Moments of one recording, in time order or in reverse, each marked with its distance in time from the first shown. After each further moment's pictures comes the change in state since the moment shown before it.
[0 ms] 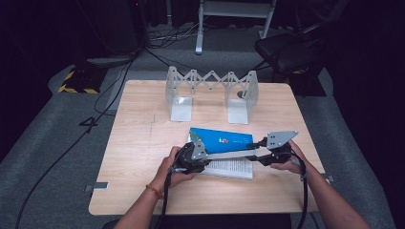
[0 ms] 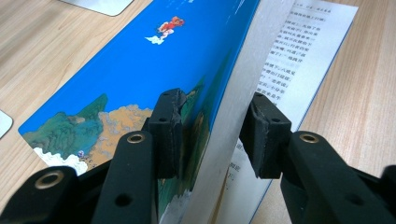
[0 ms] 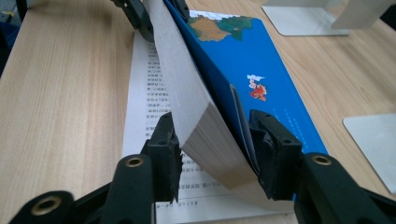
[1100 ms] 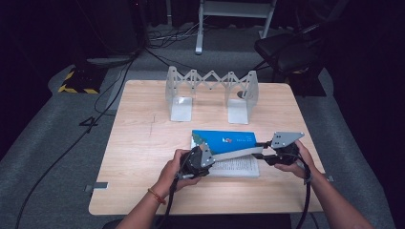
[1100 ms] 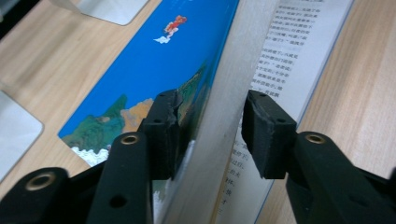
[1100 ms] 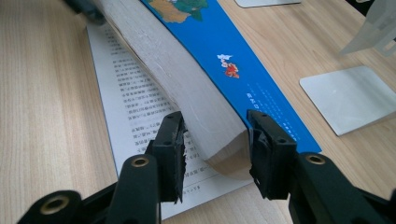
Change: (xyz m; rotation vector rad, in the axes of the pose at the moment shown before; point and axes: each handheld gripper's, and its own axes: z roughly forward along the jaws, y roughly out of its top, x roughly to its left) left arm -0.023 0.016 -0.006 0.050 0.097 0.058; right arm 0.011 0.004 -0.021 0.104 -0.147 0.101
